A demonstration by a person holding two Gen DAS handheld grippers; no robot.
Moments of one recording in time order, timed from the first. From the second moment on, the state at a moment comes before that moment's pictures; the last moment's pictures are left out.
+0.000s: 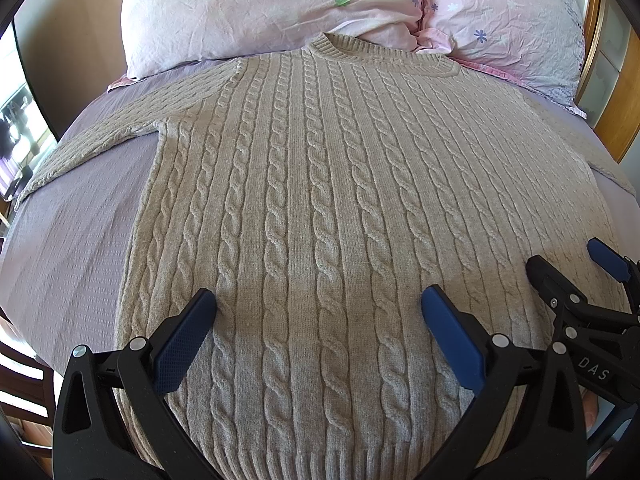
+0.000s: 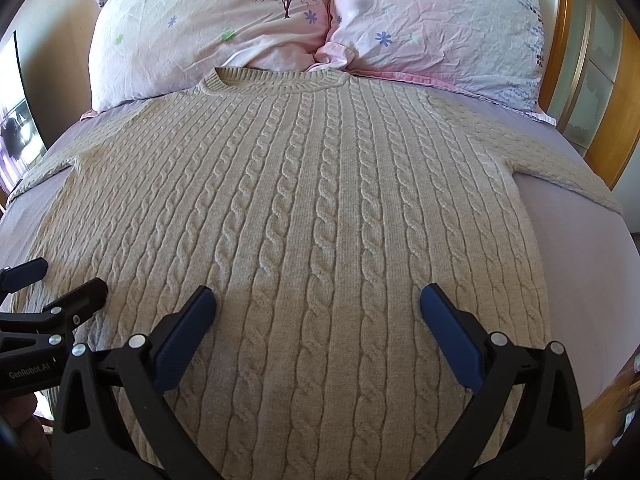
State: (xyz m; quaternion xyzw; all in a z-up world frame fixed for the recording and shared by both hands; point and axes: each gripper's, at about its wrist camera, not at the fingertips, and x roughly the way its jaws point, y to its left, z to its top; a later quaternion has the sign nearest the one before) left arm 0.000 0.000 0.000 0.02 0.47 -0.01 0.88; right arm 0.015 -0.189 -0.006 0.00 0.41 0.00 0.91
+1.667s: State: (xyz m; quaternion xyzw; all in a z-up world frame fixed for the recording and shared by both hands) left arm 0.042 0.376 0.025 -0.38 0.29 0.11 0.87; right arm 0.117 -0.245 0.121 0.18 0.30 0.20 0.91
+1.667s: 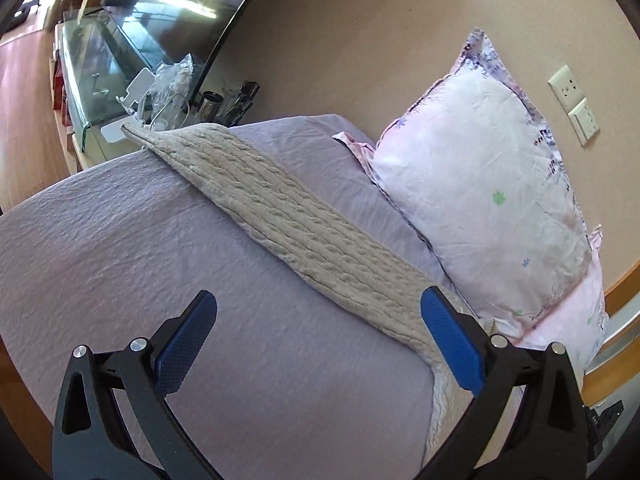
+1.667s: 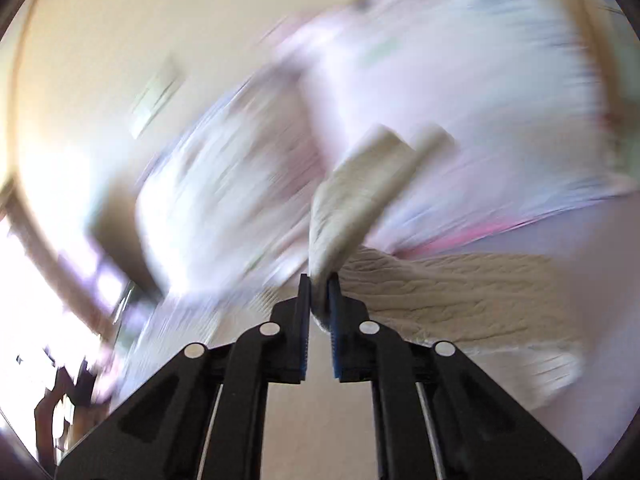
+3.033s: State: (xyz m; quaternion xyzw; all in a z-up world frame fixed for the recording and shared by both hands) left arm 0.176 0.044 0.116 -0.13 0.31 -0.27 0.90; right arm 0.048 -0.373 0.041 0.30 0.29 0.08 0.91
